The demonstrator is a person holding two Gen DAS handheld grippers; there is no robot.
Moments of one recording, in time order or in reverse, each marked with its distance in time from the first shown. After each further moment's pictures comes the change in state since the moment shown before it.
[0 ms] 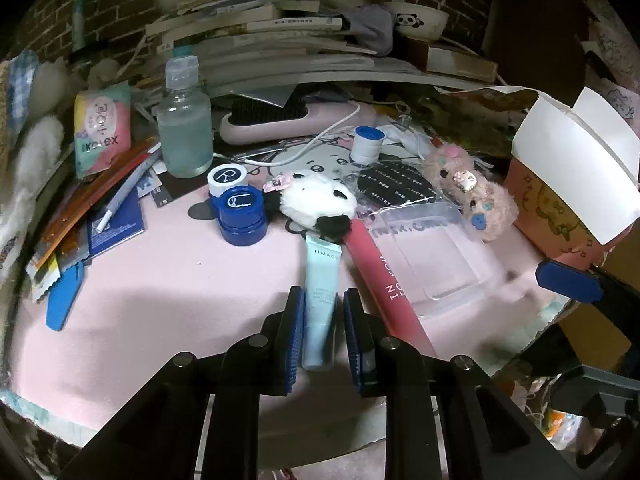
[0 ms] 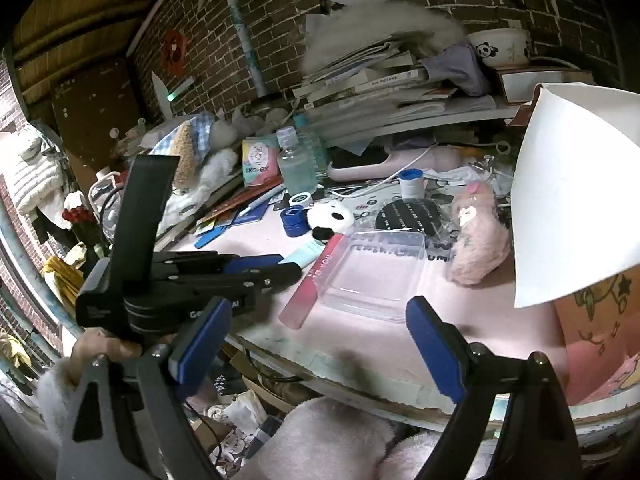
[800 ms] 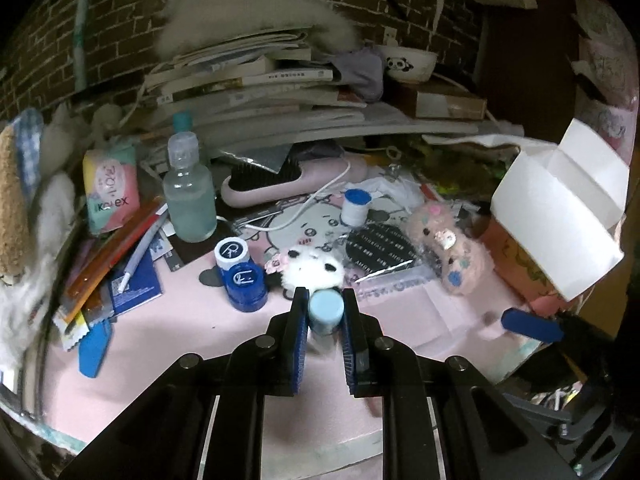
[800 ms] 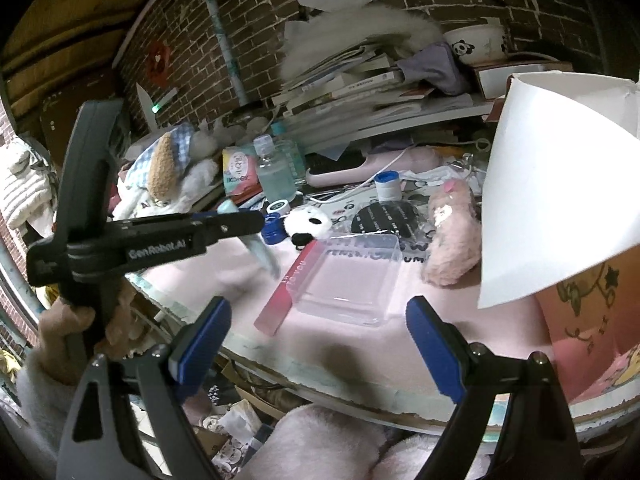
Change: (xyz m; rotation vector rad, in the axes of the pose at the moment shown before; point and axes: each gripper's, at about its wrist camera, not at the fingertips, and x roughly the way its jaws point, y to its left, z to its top) left arm -0.033 -0.007 0.038 0.009 -0.100 -0.019; right arm -0.001 -0.013 -0.003 0.045 -0.028 -0.042
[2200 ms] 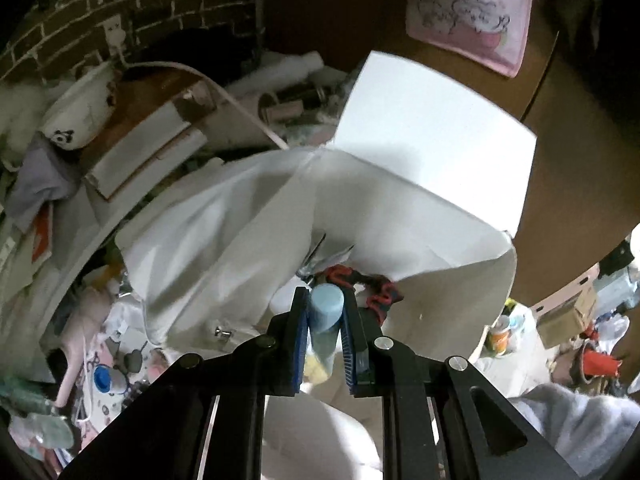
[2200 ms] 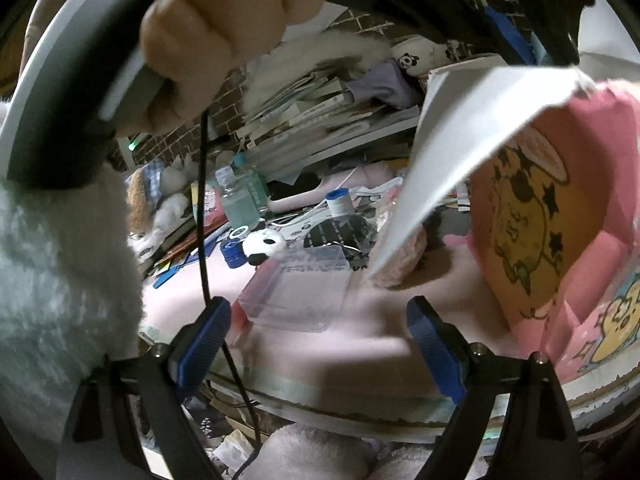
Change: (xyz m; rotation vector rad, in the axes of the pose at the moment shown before) left arm 0.066 -0.258 0.117 0.489 0.338 -0.372; right arm -0.009 -0.029 -0.014 0.091 -0.119 -0.062
